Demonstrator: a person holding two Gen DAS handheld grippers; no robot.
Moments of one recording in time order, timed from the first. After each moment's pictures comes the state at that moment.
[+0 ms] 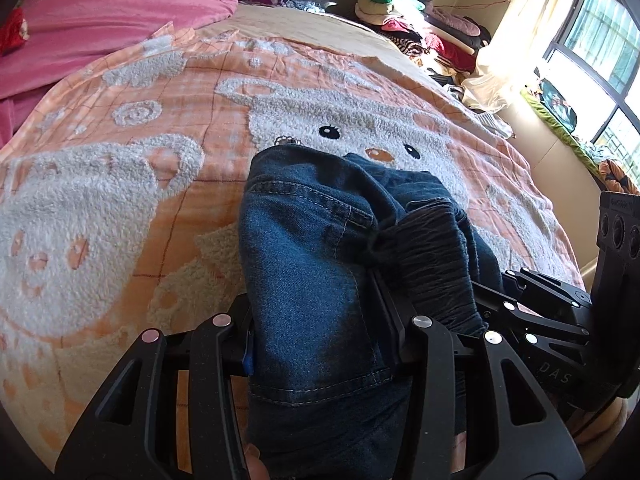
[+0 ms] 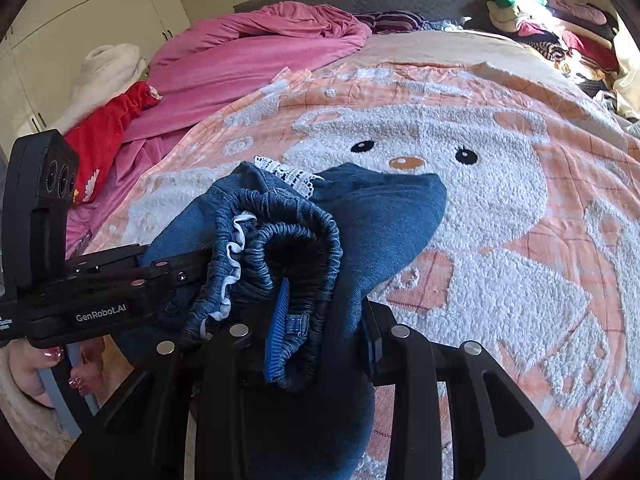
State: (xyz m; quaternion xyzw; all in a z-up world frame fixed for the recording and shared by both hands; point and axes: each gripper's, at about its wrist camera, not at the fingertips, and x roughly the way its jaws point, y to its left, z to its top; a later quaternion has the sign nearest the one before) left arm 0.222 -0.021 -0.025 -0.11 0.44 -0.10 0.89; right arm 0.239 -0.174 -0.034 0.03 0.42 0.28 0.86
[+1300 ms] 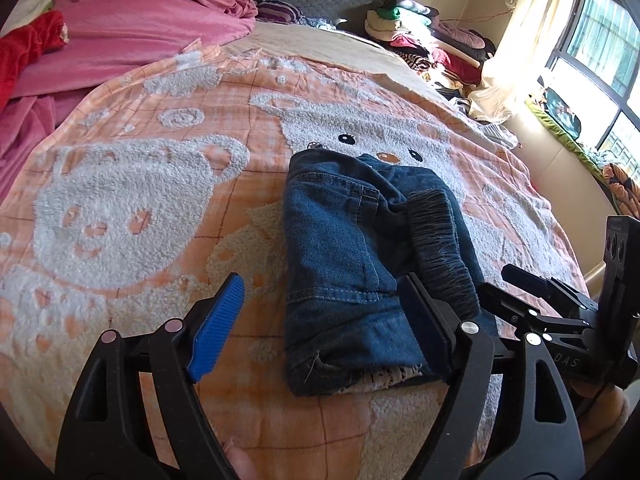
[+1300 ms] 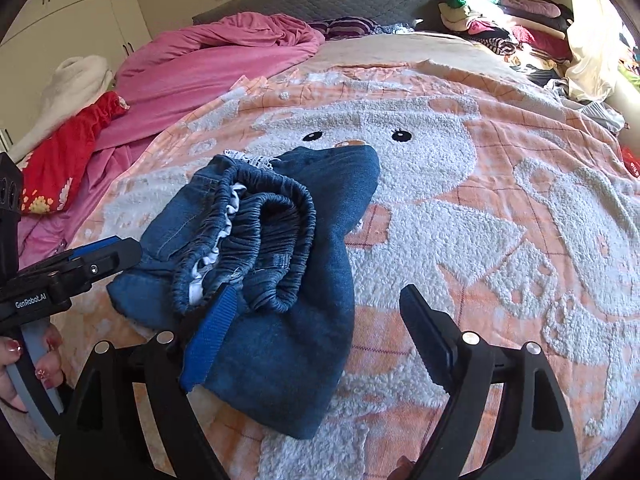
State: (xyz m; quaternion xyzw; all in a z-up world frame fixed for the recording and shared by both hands) left arm 0.160 -0.001 0.000 -0.10 0.41 -0.07 0.90; right arm 0.183 -0.199 -0.021 0.03 0.41 0.19 0.89
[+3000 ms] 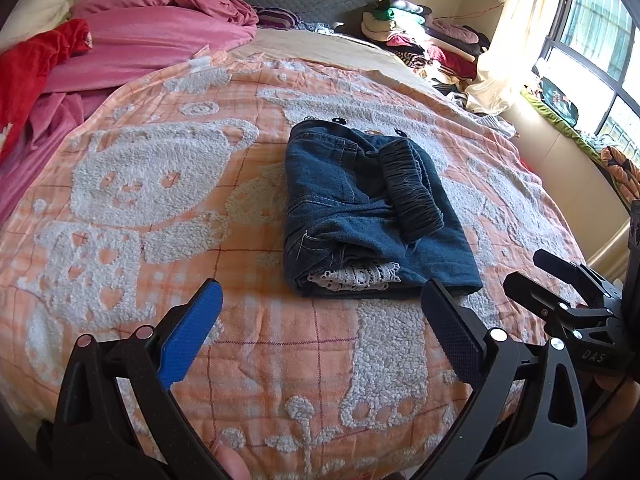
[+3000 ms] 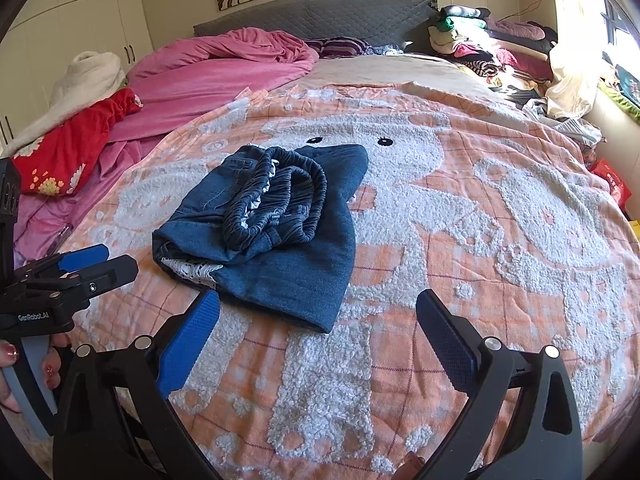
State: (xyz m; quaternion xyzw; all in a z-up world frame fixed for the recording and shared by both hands) left arm 0.089 -0.009 0.005 -0.08 0.41 -0.06 0.91; right arm 0.100 -0.204 -0.001 0.00 0.38 0.16 0.91
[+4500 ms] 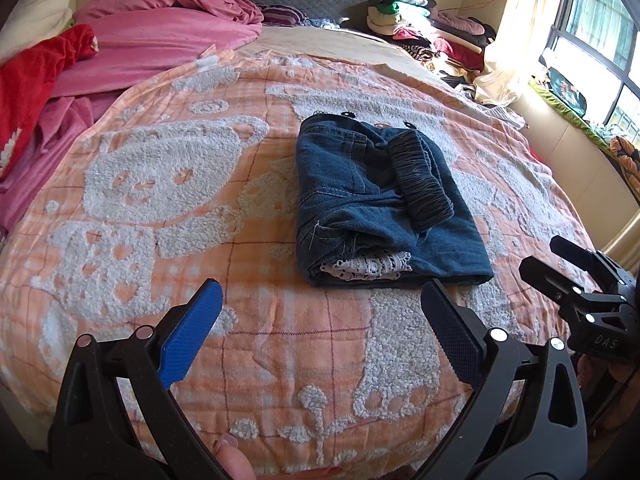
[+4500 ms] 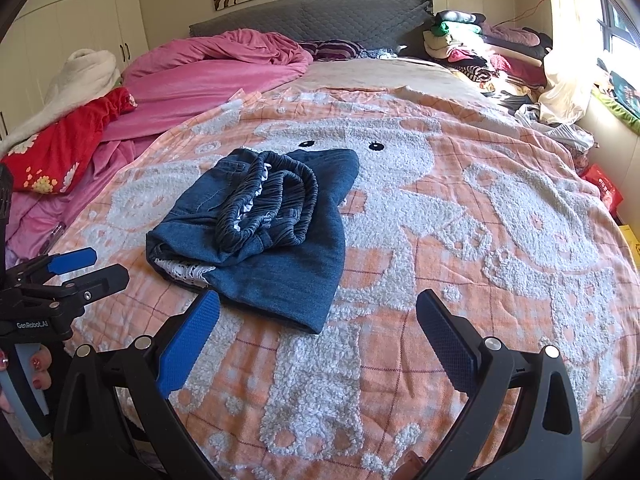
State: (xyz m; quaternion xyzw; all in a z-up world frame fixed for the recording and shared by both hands) left arm 0.085 -0.011 0.004 -0.05 0.41 -0.04 0.91; right arm 0.097 -0.204 0.004 -0.01 0.38 0.15 0.91
